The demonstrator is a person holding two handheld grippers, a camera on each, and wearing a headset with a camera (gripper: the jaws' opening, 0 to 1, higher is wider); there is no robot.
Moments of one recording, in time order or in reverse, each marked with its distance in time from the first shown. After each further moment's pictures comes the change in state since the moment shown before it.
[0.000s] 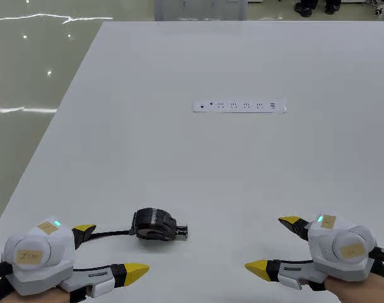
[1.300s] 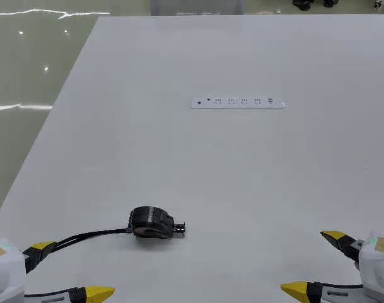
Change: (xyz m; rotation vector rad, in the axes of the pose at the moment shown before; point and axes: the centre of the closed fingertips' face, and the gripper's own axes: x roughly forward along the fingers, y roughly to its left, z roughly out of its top) left arm -0.043 0.018 -0.026 -0.024 0.045 0.036; right arm -0.052 -0.020 -0.041 0.058 0.030 -0.070
